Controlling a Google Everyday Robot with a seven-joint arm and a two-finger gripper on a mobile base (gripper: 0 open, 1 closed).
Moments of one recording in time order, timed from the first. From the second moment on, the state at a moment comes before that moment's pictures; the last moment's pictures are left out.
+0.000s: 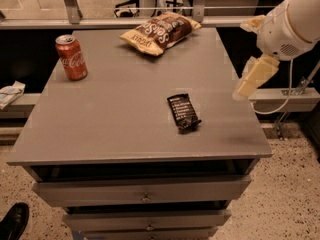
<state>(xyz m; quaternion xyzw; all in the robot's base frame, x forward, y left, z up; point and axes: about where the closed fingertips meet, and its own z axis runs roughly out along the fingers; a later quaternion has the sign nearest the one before) 0.551 -0.204 0.955 -0.60 0.73 -0.02 0.32</state>
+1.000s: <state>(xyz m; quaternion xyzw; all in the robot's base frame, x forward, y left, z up) 0.681 -0.146 0.972 -0.60 0.66 0.02 0.45</state>
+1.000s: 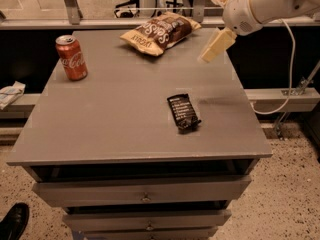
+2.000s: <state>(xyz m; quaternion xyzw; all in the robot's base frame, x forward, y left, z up) 0.799 -0.115 0.938 -0.54 0.64 0.07 0.55</state>
